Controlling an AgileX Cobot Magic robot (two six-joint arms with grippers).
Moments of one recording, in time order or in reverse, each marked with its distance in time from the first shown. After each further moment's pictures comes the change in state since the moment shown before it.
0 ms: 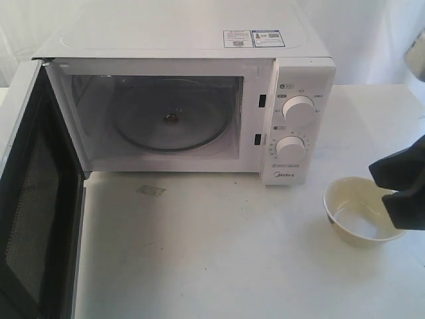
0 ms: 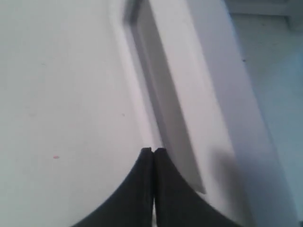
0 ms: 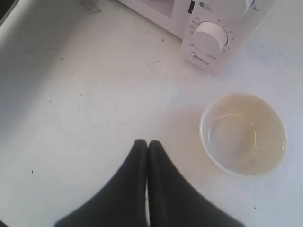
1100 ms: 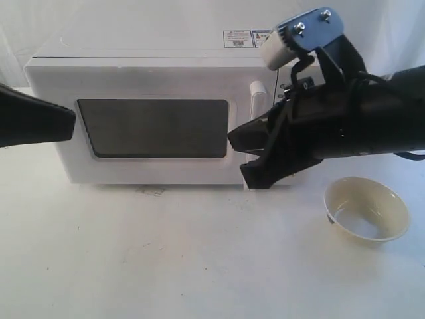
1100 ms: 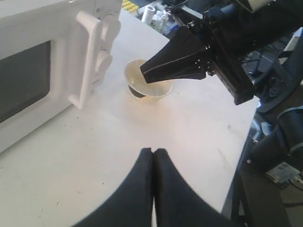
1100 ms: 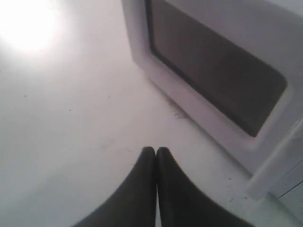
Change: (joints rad) left arm -0.140 0.183 0.039 -0.786 -0.092 0.891; right arm 0.000 0.382 0.034 0.817 -0.459 -0.928
